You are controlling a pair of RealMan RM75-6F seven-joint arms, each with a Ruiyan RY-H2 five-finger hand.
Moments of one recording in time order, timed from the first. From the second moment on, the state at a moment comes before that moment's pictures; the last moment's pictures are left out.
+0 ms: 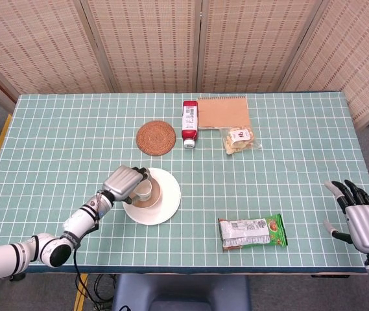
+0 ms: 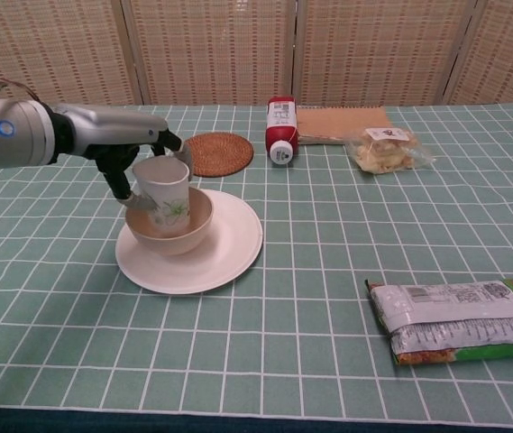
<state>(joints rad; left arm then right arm) -0.97 -1.36 -0.13 -1.55 0.97 0.71 0.38 0.11 -1.02 0.04 -1.69 -1.49 1.41 -0.04</state>
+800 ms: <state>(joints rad) -0.85 -1.17 -0.09 -1.76 0.94 0.93 0.35 0.11 -1.02 0.05 -1.69 -1.49 1.41 -0.03</state>
